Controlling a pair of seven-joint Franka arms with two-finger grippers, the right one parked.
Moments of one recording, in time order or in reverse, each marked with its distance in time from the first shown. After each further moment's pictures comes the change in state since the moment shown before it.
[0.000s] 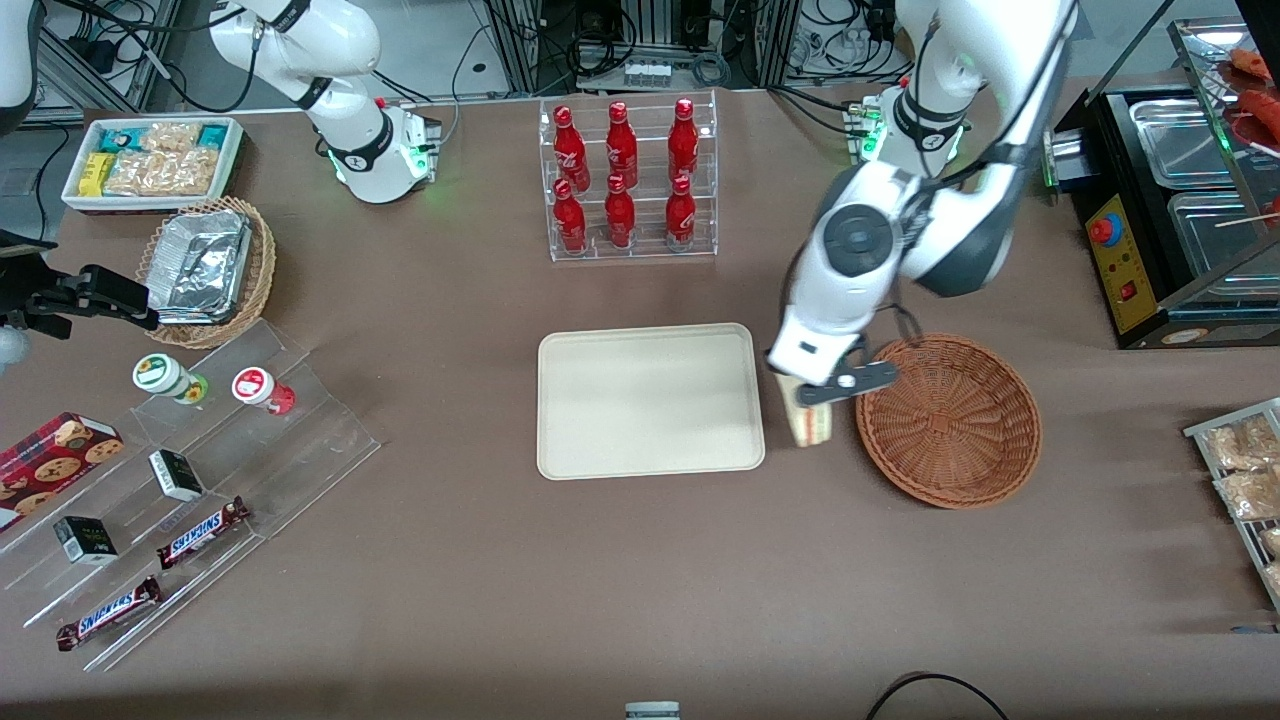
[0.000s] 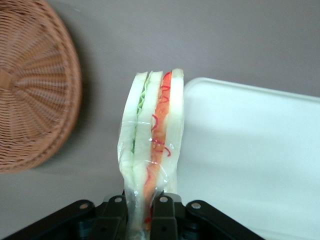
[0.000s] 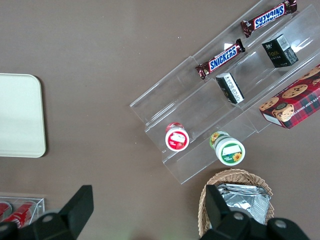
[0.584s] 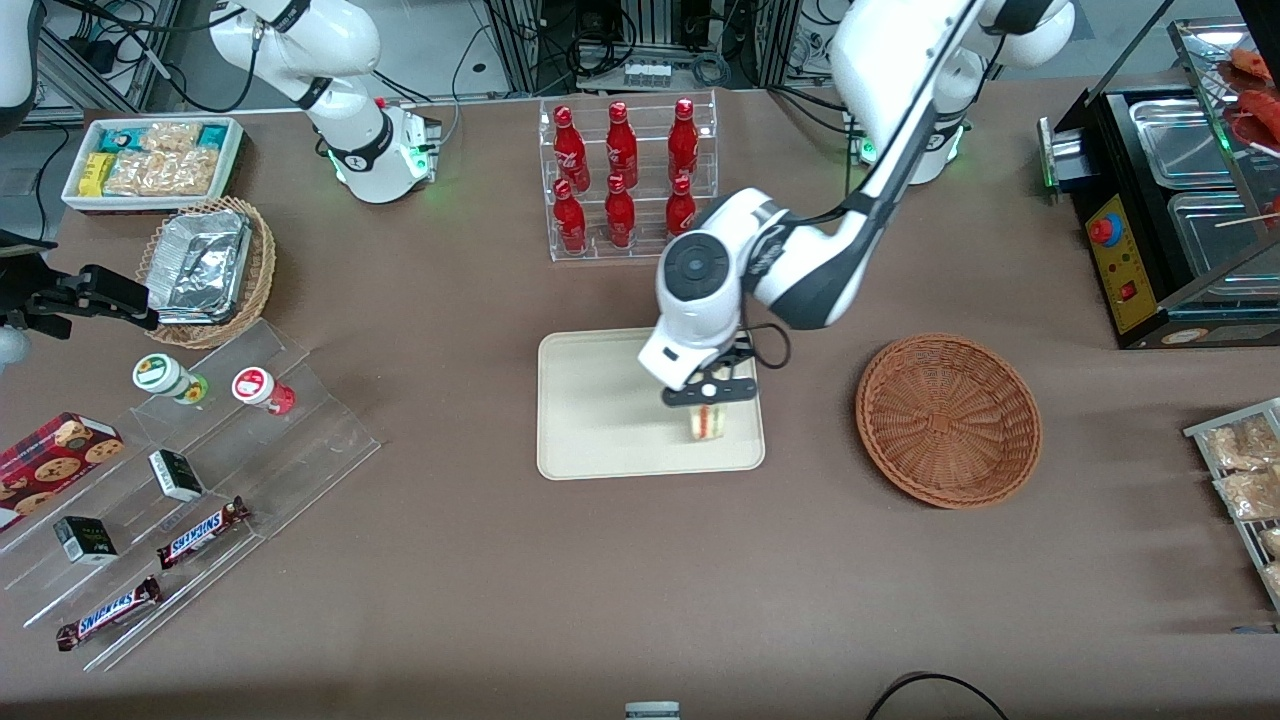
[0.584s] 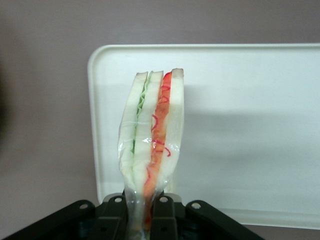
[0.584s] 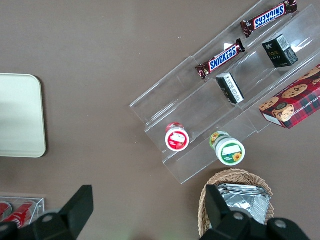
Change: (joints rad) arm -0.175 0.269 0.000 0.312 0.000 -0.089 -0.002
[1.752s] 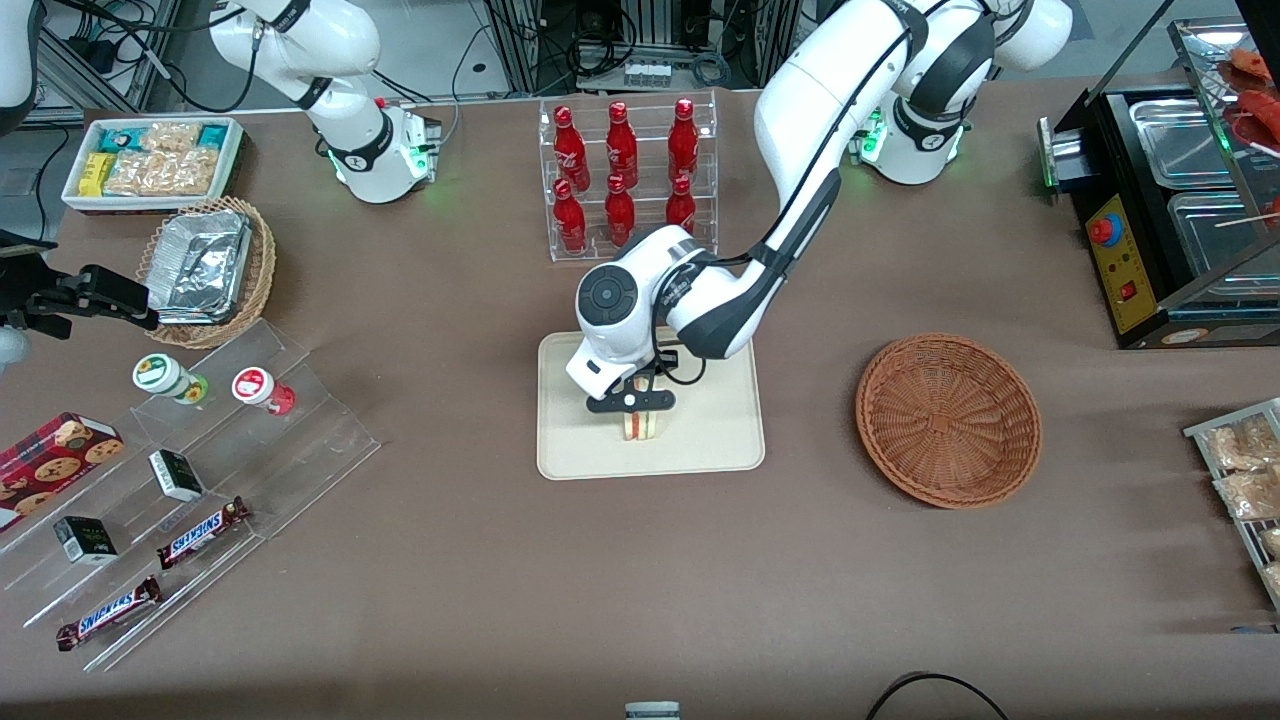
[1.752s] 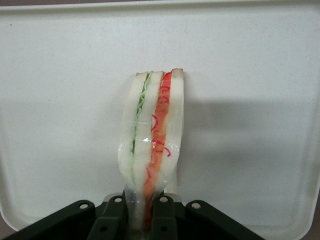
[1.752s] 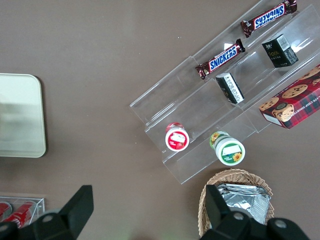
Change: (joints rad) arm -0.069 0.264 -0.039 0.270 -0.001 -0.010 -0.077
